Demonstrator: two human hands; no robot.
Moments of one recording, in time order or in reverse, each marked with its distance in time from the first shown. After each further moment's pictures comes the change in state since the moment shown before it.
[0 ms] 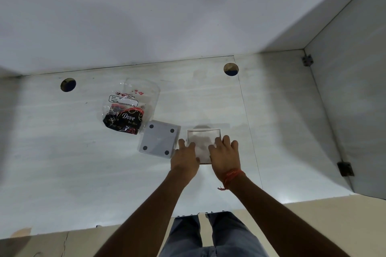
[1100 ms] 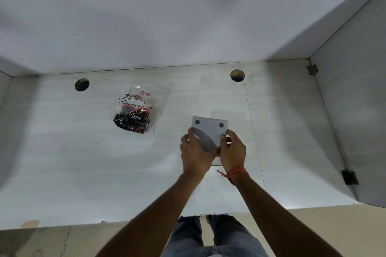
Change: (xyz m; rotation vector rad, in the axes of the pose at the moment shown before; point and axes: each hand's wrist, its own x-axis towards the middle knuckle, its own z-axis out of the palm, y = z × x) left_hand -0.008 0.025 -0.014 -0.517 0.338 -0.138; right_hand 0.013 -0.009 -0.029 1.144 0.187 0.562
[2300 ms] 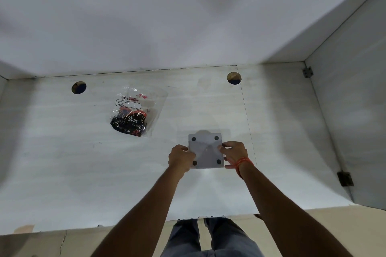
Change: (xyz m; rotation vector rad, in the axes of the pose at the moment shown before) left_hand 0.022 -0.013 -0.027 -0.279 -0.343 -0.581; right_hand 0.039 0.029 -0.021 0.030 -0.330 0.433
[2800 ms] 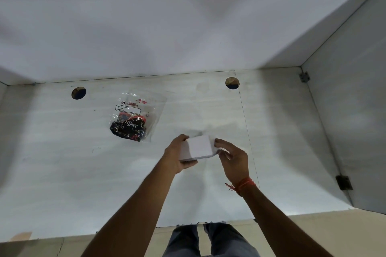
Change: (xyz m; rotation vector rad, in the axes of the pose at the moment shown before) left_hand 0.007 0.022 -0.021 -0.724 -0.256 -0.188; right_hand -0.033 0.014 0.008 0.114 0.185 -0.709
